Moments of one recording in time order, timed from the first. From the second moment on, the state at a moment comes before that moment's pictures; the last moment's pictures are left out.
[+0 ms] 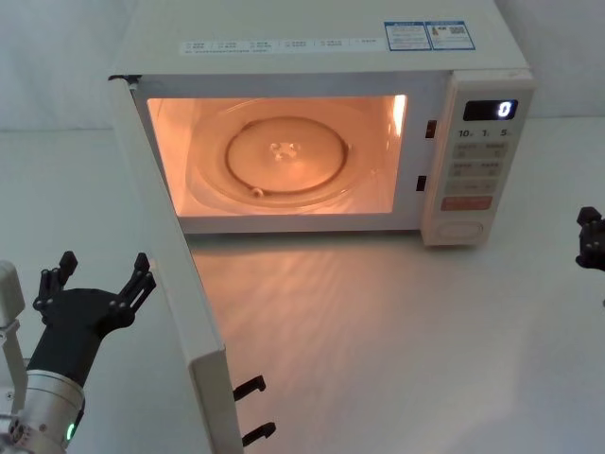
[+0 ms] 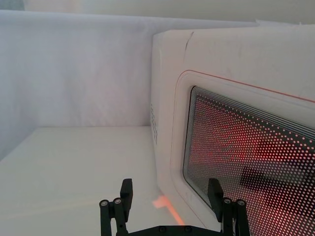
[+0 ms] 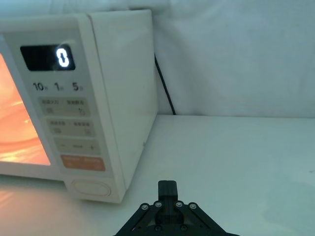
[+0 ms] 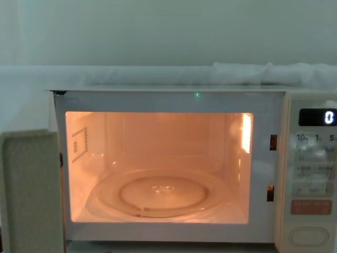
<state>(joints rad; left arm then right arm) 0.27 0.24 0.04 -1.85 -0.25 -0.02 -0.02 -0.08 0.30 0.06 -1.71 0.35 0.18 0.21</state>
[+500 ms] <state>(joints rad) 0.27 0.24 0.04 -1.85 -0.25 -0.02 -0.02 -0.08 0.34 0.06 -1.71 0.49 0.23 0.31</state>
